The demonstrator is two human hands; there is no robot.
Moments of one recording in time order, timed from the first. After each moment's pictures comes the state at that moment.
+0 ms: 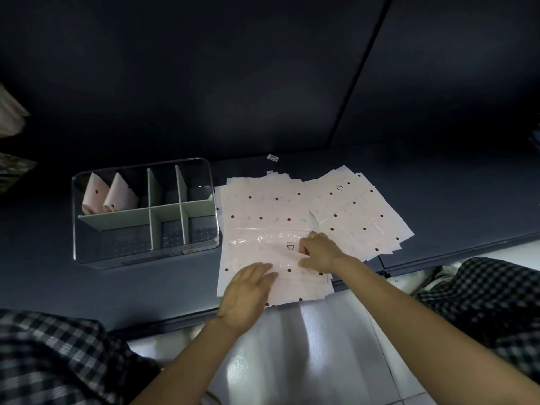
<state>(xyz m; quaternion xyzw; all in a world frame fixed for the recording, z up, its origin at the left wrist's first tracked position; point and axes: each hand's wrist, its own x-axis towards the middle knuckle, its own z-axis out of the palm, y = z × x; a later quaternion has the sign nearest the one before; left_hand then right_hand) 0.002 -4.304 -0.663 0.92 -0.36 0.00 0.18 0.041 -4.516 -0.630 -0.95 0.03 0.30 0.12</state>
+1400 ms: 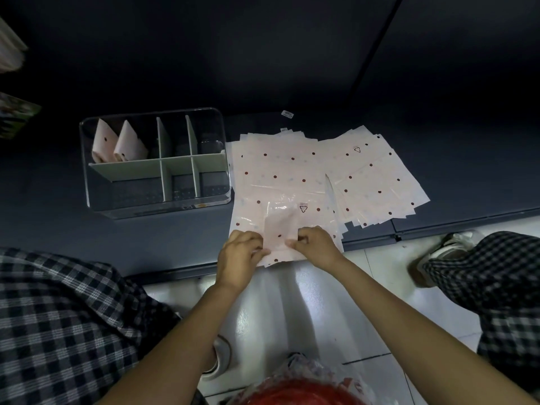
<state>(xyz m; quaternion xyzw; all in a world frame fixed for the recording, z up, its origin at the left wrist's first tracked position) -0.014 -4.277 -0.682 0.92 -0.15 -0.06 0.35 -0.021 -4.466 -0.654 -0.89 0.12 0.19 0.39</state>
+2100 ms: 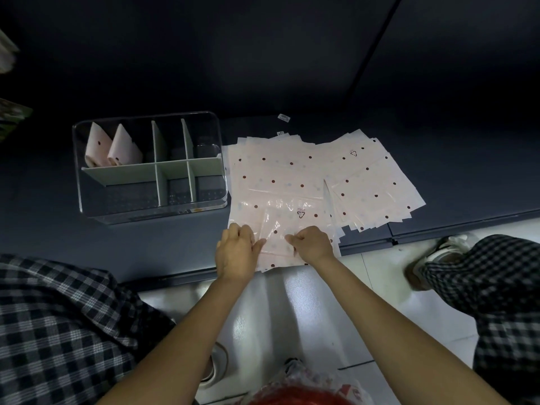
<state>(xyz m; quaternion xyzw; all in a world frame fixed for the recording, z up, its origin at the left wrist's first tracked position) 0.003 -4.292 -0.674 0.97 -0.06 -0.09 0.21 -0.004 -4.458 -0.654 -0.88 0.26 0.21 0.33</state>
